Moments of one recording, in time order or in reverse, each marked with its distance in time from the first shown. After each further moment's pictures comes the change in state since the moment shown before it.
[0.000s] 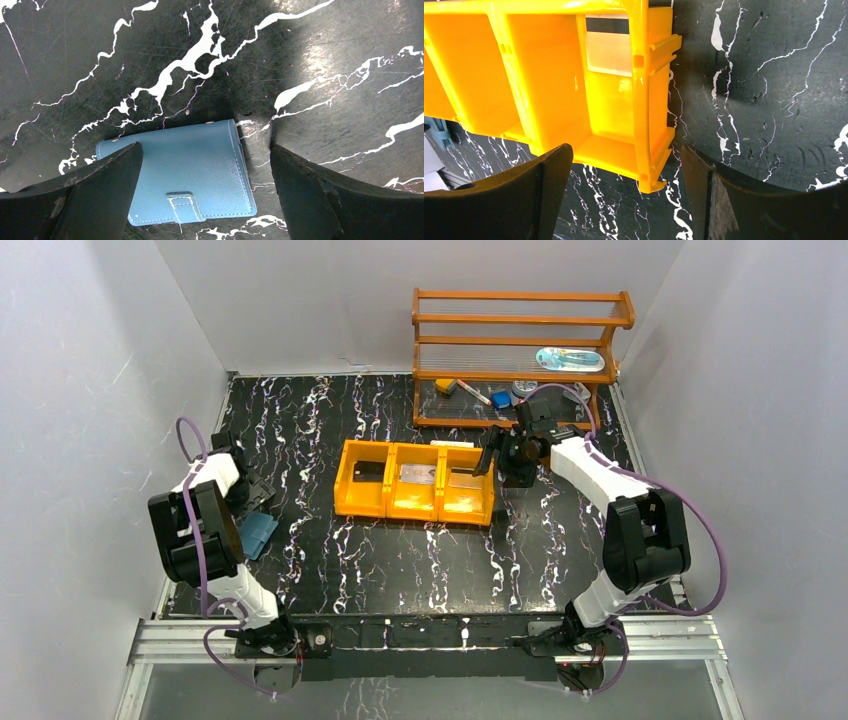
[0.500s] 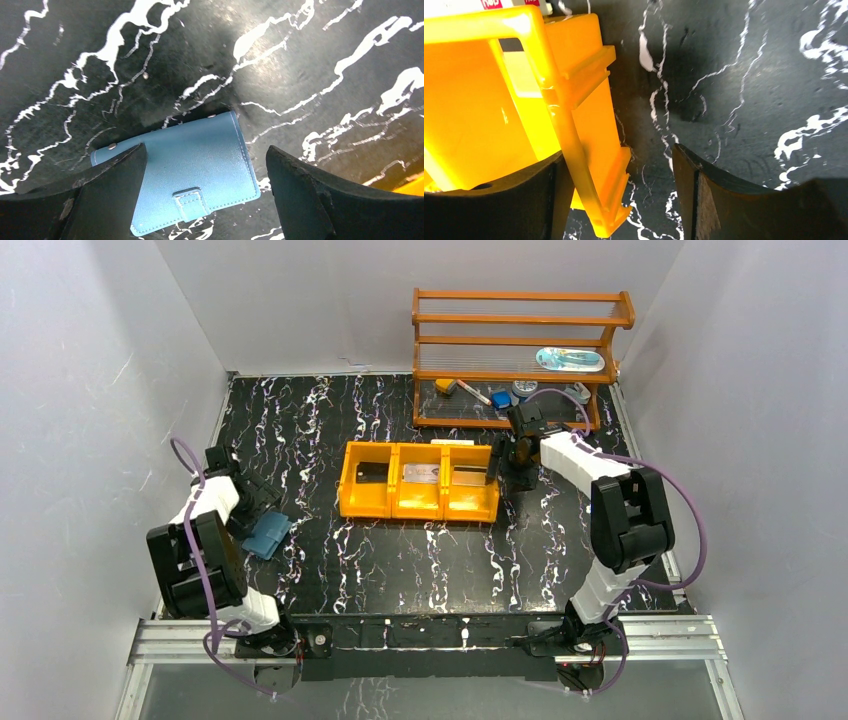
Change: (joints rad) left arm 0.014 -0.170 -0.176 0.137 0.213 0.002; right arm 0.000 0.129 0.018 -0.029 0.153 -0.051
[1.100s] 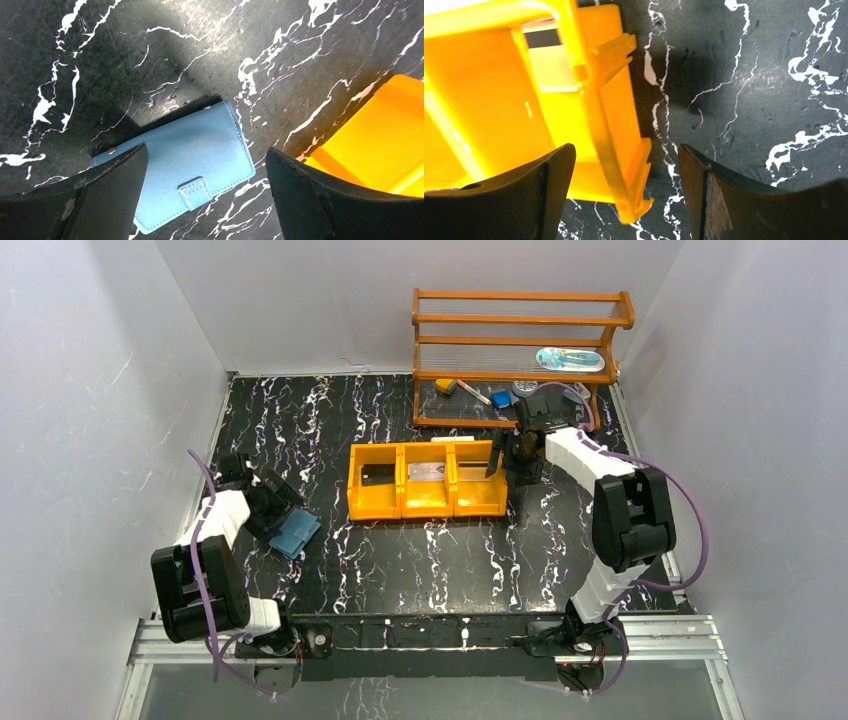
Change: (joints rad) left arm -0.079 -0.163 -0.140 0.084 0.230 -0.056; right arm -0.038 0.027 0.052 0.000 -0.019 -0.042
